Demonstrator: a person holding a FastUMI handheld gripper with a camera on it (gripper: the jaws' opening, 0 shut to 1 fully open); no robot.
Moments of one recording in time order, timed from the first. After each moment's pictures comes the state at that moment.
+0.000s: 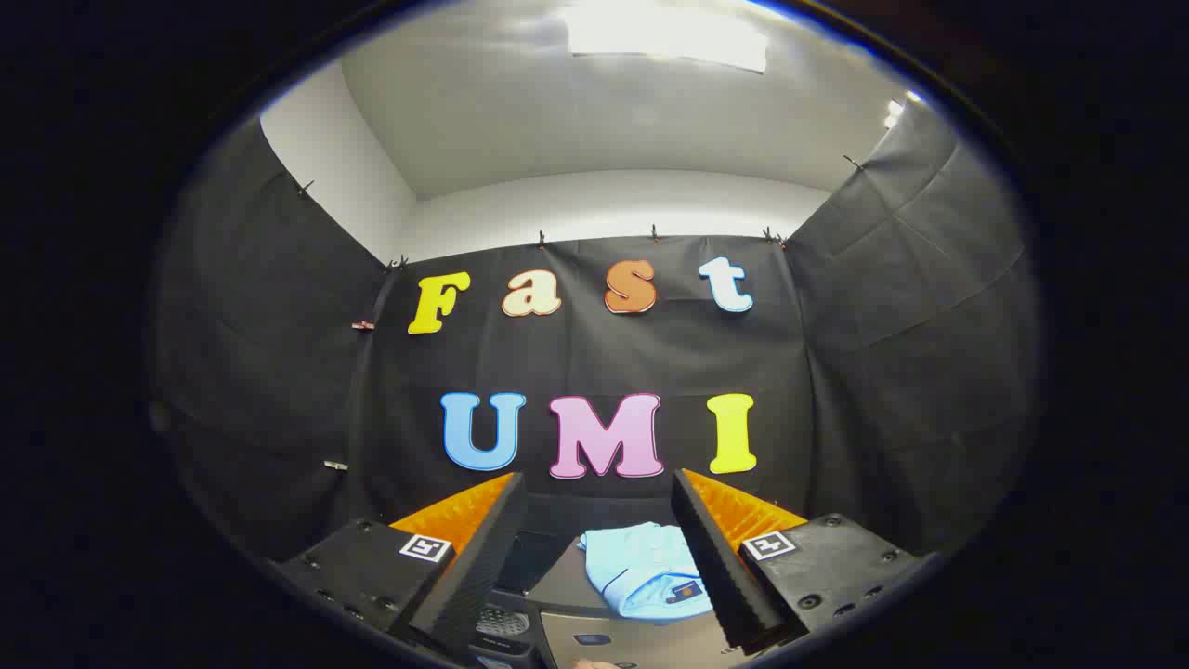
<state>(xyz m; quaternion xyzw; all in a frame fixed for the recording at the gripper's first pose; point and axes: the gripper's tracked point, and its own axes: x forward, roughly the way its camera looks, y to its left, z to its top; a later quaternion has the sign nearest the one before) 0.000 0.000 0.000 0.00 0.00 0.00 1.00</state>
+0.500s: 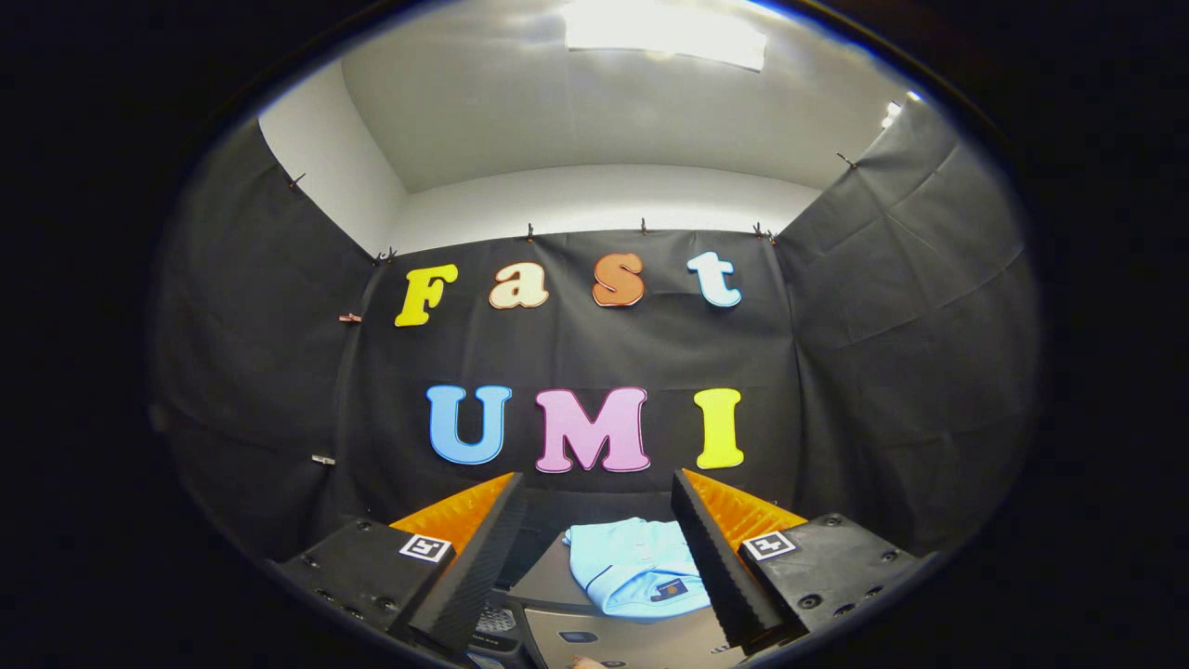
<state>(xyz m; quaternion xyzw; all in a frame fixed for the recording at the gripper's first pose) 0.008 -0.011 -0.011 0.00 0.01 -0.01 1.00</state>
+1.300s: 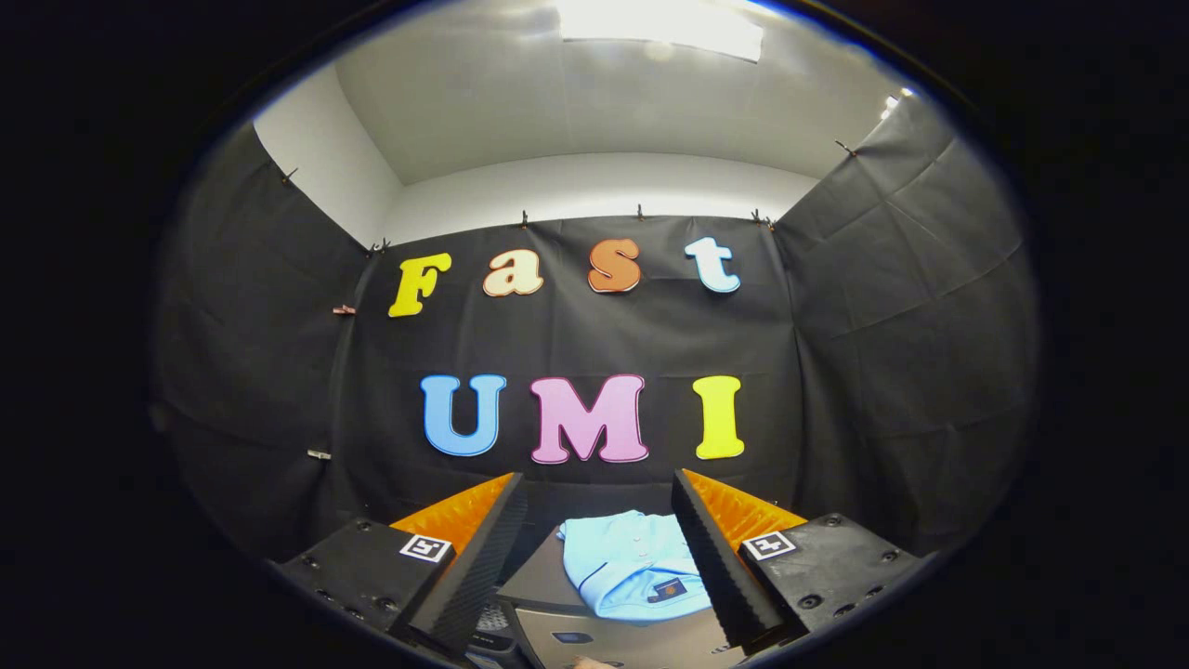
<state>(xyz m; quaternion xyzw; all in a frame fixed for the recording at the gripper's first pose) 0.035 -0.024 -0.032 0.00 0.03 -0.02 1.00</state>
